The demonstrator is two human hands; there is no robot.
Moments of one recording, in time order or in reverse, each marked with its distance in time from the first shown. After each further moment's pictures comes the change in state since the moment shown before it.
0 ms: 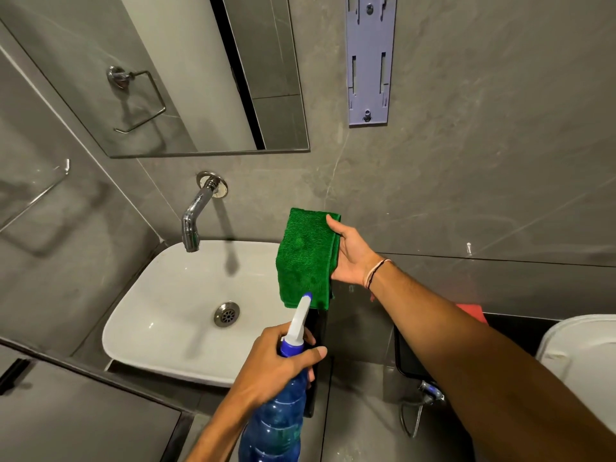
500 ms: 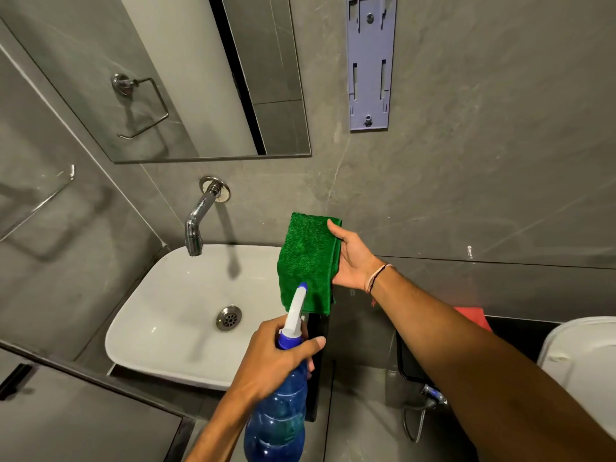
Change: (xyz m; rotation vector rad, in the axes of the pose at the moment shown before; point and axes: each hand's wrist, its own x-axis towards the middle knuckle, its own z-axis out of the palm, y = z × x) left_hand 0.004 0.009 -0.006 0.013 0.065 0.035; right_hand -0.003 0.003 0.004 0.012 -0.019 -0.013
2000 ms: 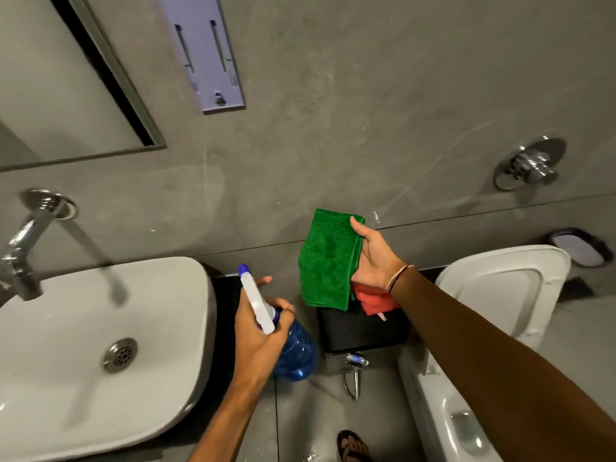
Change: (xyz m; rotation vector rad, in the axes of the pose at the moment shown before) left_hand 0.068 0.004 0.138 -0.215 0.120 0.314; right_hand -0.141 -0.041 -0.163 0.106 0.336 -0.244
